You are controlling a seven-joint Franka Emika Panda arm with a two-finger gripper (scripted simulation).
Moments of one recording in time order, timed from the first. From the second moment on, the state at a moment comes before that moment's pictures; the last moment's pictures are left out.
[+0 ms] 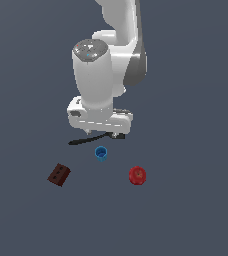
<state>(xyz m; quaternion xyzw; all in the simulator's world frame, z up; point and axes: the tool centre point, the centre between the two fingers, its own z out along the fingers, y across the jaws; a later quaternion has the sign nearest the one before) 0.021 -0.045 0.217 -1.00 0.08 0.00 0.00</state>
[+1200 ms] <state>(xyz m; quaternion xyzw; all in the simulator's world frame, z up) 0.013 -0.060 0.089 -0.99 0.12 0.00 0.00</state>
